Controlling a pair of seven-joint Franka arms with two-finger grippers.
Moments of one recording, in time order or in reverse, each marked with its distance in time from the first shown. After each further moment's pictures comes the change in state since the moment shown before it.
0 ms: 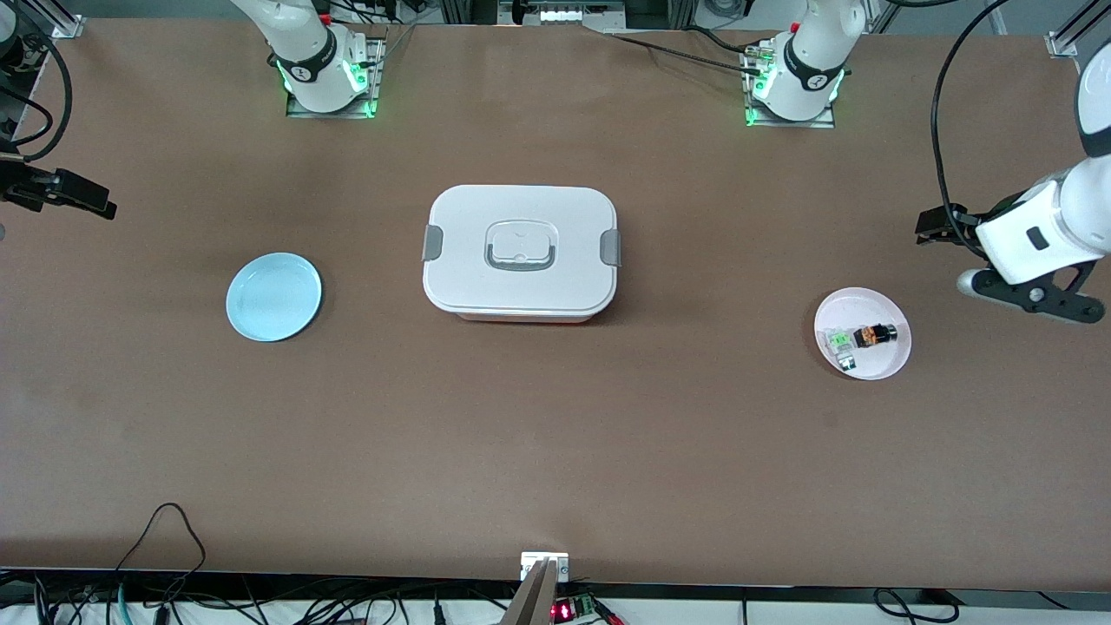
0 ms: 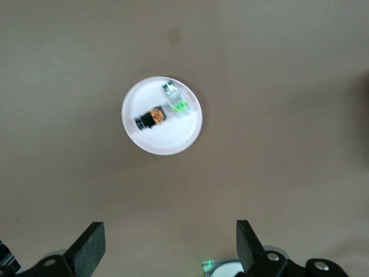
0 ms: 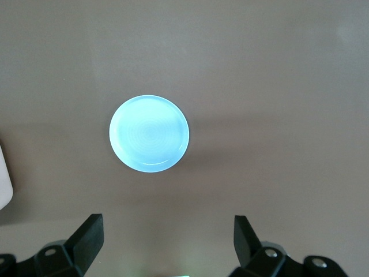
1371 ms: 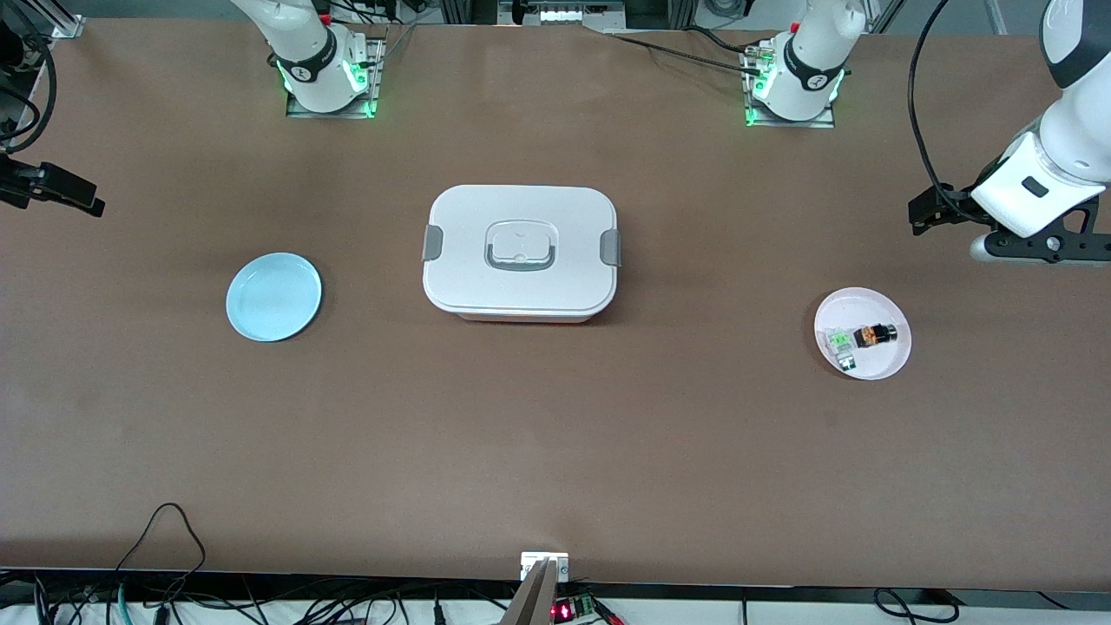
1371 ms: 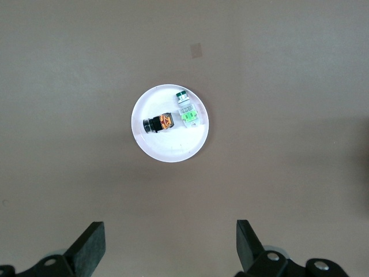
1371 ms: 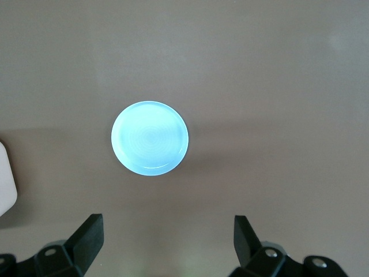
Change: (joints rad) left arm -0.134 -0.201 0.135 -0.274 -0.018 0.172 -0.162; right arm 0.000 0.000 -0.001 0.037 0.000 -0.014 0.000
